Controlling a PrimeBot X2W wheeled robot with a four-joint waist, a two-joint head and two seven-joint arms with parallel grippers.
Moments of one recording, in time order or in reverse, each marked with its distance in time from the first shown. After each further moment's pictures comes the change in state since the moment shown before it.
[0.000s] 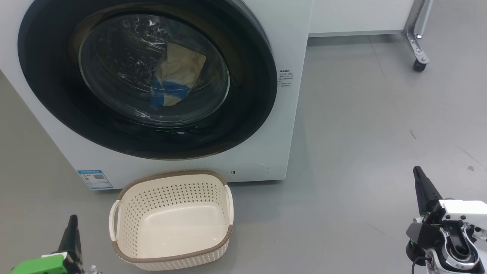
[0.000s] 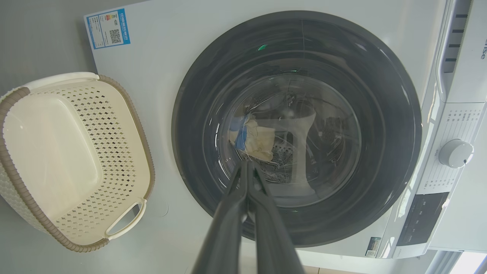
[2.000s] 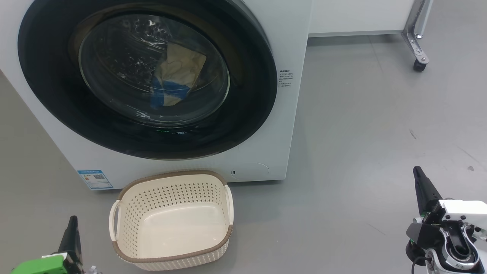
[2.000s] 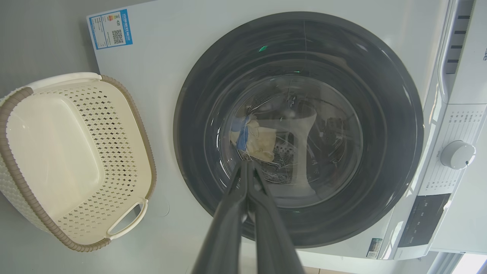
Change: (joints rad) left arm -0.001 -0.001 0.002 0.007 0.000 0.000 0.000; right arm 0.000 0.001 -0.001 0.000 0.000 0.000 0.000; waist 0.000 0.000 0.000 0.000
